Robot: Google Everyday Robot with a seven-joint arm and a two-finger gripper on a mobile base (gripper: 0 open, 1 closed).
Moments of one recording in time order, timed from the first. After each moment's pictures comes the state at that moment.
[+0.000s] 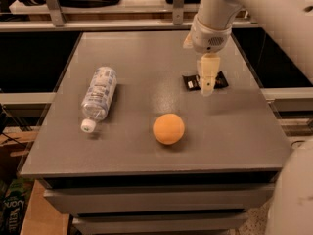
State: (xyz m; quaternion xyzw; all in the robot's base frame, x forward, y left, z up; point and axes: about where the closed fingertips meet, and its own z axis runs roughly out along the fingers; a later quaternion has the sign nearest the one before) arm 0.618 -0.119 0.877 -0.76 0.65 0.00 0.10
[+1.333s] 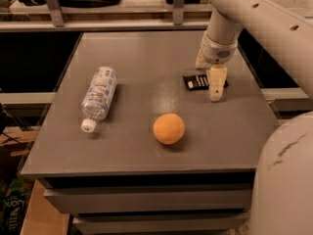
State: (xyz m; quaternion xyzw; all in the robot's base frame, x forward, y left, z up) arm 0.655 -0.166 0.818 -0.75 0.66 -0.01 0.08
